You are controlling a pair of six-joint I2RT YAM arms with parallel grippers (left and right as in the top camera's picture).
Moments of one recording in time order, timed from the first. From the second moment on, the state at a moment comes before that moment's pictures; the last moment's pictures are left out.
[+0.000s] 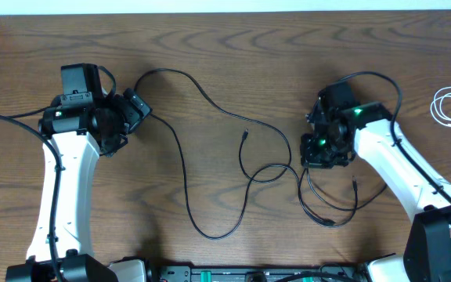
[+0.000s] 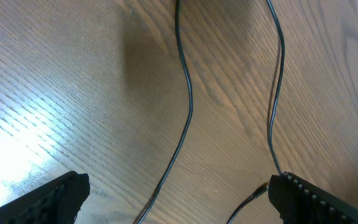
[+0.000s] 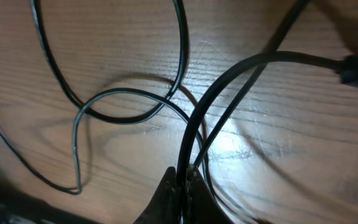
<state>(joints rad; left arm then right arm) 0.14 1.44 1.22 -0.93 0.18 -0.67 0.29 1.61 1.09 -0.97 -0.31 0.31</state>
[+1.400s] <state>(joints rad) 0.14 1.44 1.22 -0.93 0.18 -0.67 0.32 1.61 0.79 -0.62 -0.34 0.41</state>
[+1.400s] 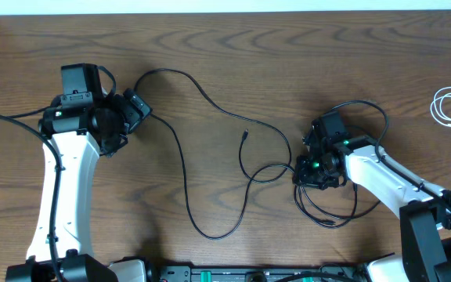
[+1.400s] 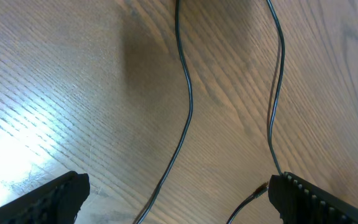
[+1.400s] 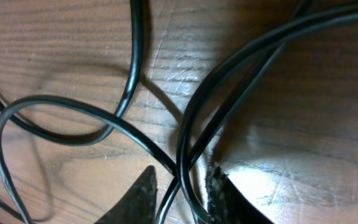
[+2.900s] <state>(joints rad) 0.14 1.44 1.22 -0.93 0.18 -0.67 0.37 1.61 0.69 -0.47 -0.61 0.38</state>
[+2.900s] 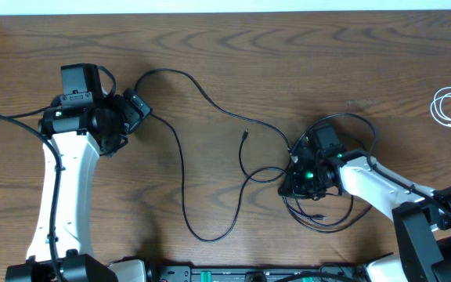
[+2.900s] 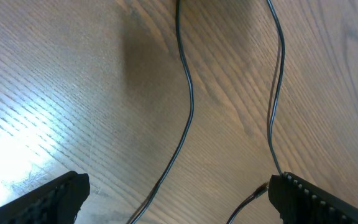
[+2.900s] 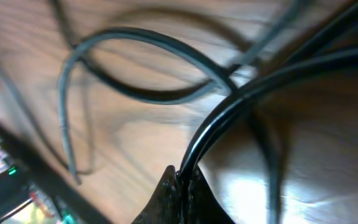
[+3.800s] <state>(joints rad) 0.14 1.44 1.22 -0.93 0.18 -0.67 0.15 0.97 0.88 -0.46 -0.02 0.35</state>
